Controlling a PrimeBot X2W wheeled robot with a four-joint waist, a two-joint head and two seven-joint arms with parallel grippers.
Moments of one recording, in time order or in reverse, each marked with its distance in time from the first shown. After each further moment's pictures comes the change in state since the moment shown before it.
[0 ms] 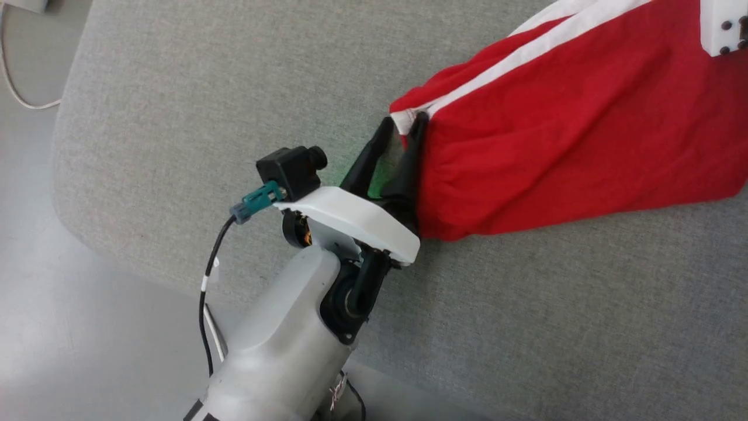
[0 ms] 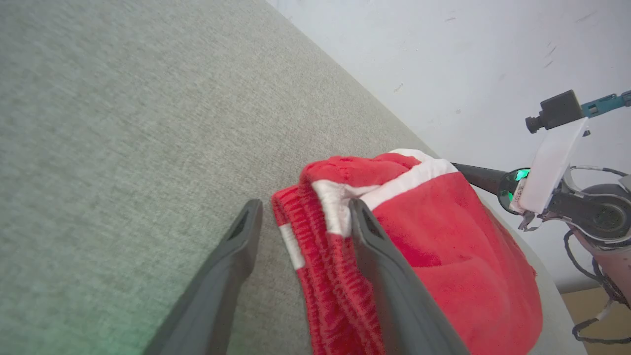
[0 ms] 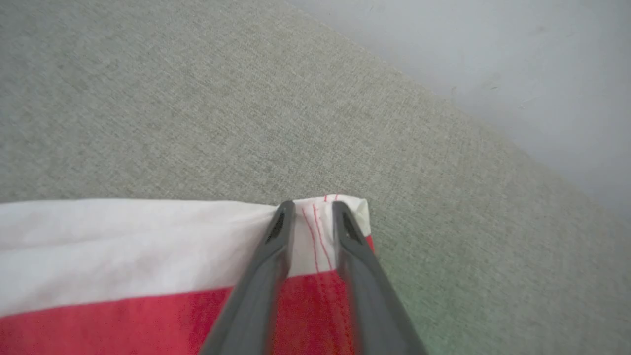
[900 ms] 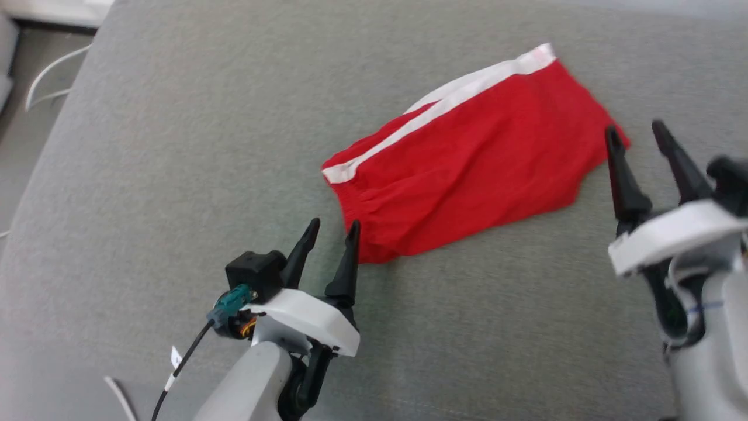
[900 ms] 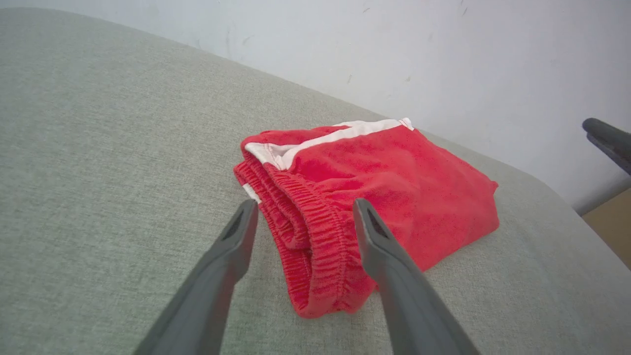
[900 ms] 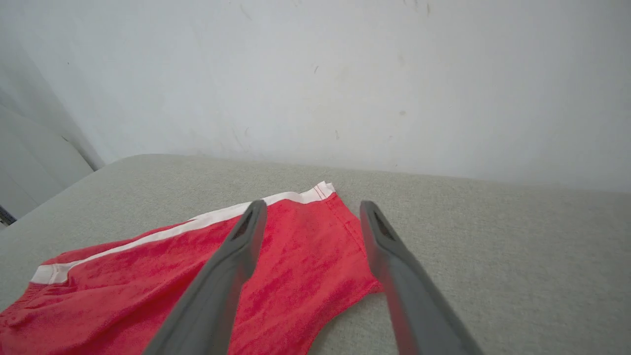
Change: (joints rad) left arm 0.303 0.098 0.105 -0.052 0.378 0.014 -0.002; right arm 0.789 0.199 -0.276 -0.560 0.083 0.000 -0.573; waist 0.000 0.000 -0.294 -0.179
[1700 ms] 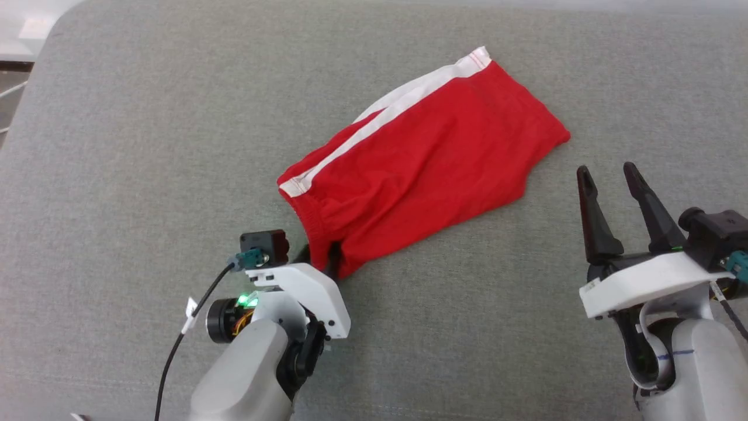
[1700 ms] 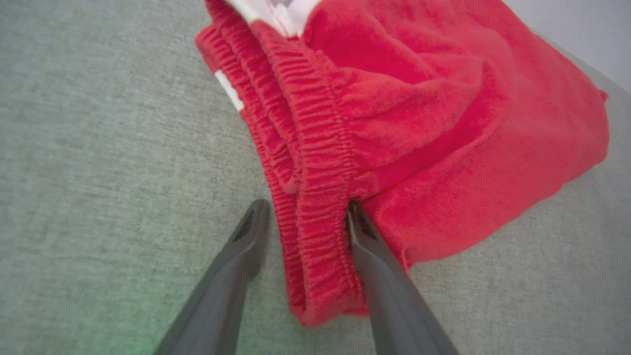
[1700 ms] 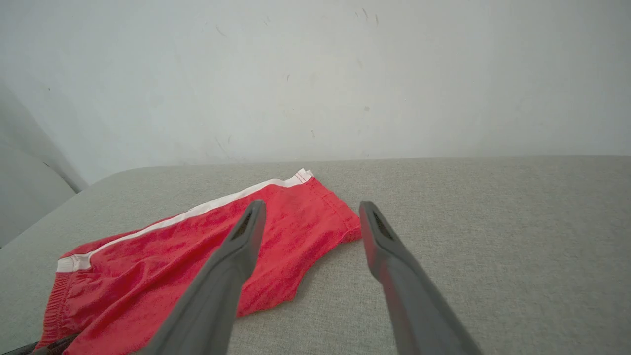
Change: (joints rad) left arm -0.111 -0.035 0.012 0.267 -0.049 0.100 0.276; right arm 0.196 0.140 -0.028 -0.170 -0.056 0.000 -0.030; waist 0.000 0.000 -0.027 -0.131
